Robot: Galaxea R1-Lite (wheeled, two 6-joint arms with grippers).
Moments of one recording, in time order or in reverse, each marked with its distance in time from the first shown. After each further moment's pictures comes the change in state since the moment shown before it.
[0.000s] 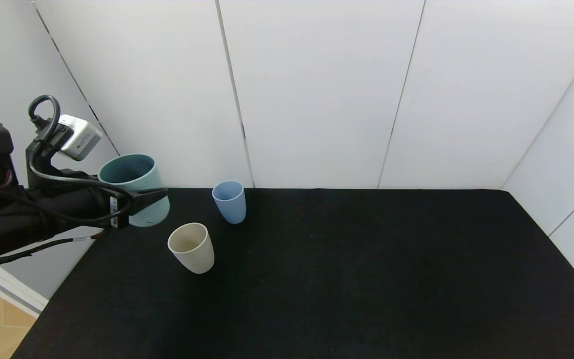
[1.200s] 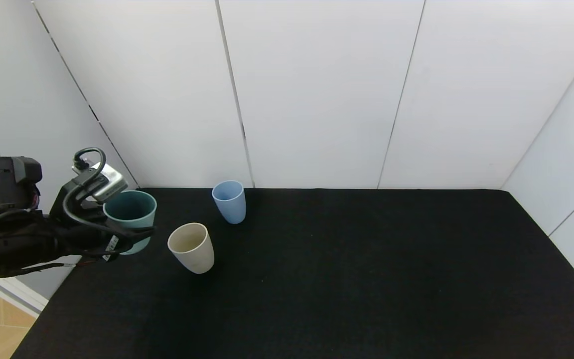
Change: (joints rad) left arm 0.104 0.118 0.031 0.057 0.011 0.383; right arm 0.000 0.000 0.000 0.000 0.000 0.000
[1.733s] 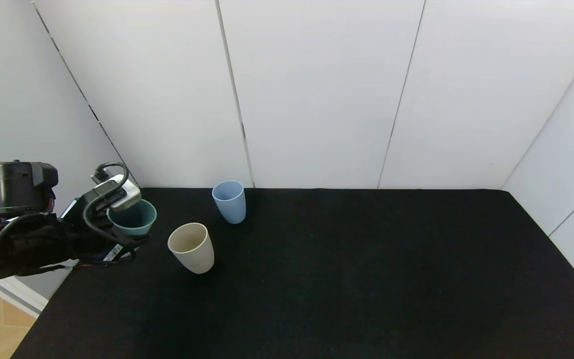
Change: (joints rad) left arm -0.012 0.049 -0.007 -0.002 0.130 0.156; right arm 0.000 0.000 0.000 0.000 0.000 0.000
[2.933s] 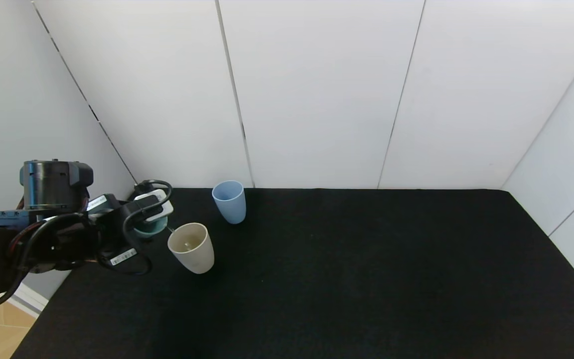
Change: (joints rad) left arm -0.108 0.047 -0.028 -0.011 0.234 0.284; right arm 0.000 0.000 0.000 0.000 0.000 0.000
